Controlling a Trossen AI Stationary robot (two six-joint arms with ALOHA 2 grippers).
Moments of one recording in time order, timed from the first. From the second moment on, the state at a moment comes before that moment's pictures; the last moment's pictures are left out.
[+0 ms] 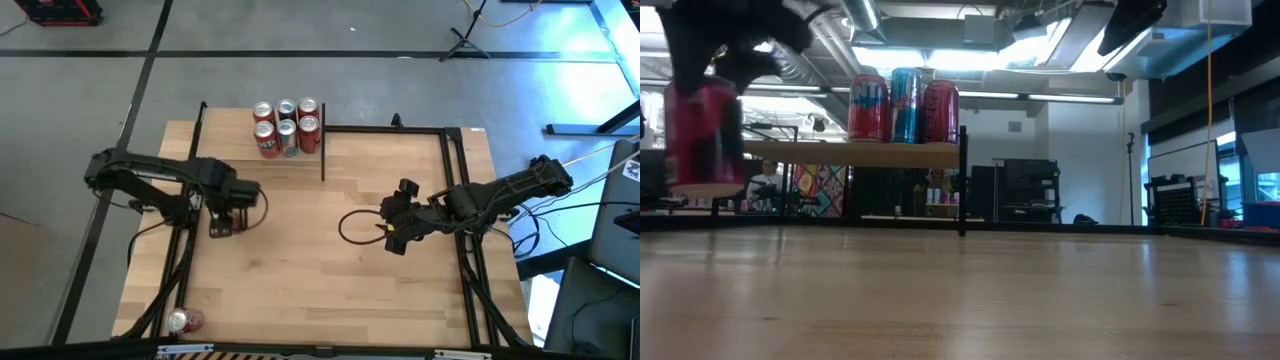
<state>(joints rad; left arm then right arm) -0.05 1.27 1.13 -1.50 0.03 -0.23 0.37 1.32 1.27 -0.99 0.43 0.46</state>
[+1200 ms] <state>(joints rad) -0.52 1.91 1.63 -1.42 -0.10 0.21 0.37 1.33 1.27 -0.99 0.33 0.40</state>
